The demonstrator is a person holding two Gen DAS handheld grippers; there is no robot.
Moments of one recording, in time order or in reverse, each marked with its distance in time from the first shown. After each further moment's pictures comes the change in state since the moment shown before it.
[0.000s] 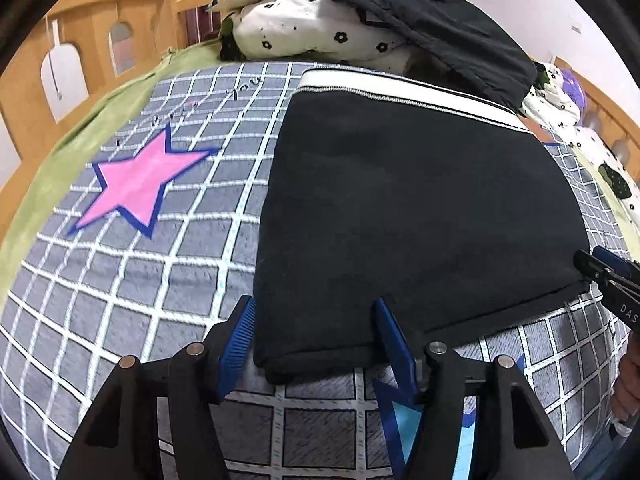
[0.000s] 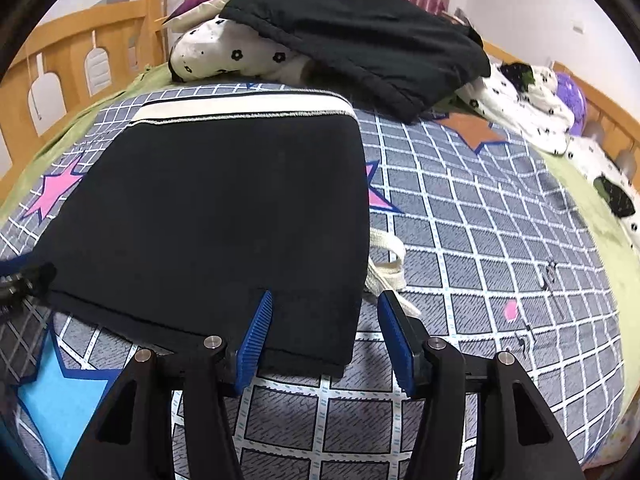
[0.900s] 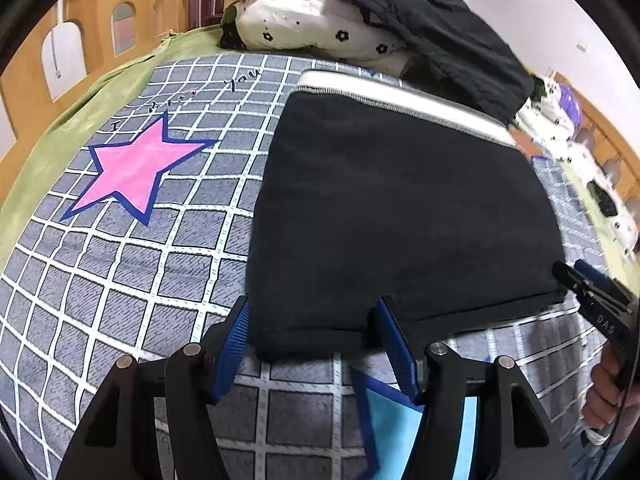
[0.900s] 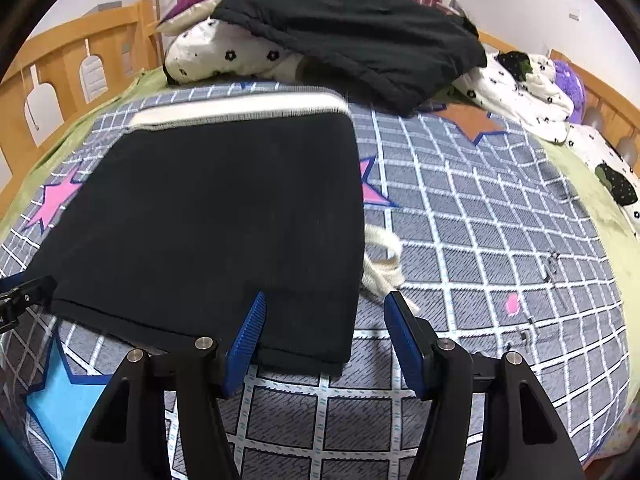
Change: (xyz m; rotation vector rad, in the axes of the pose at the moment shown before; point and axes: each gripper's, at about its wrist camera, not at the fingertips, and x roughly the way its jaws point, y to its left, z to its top) left arm -0.020 0.005 0.006 -0.067 0.028 -0.065; right arm -0.007 -0.002 0.003 0.033 -0.002 0.009
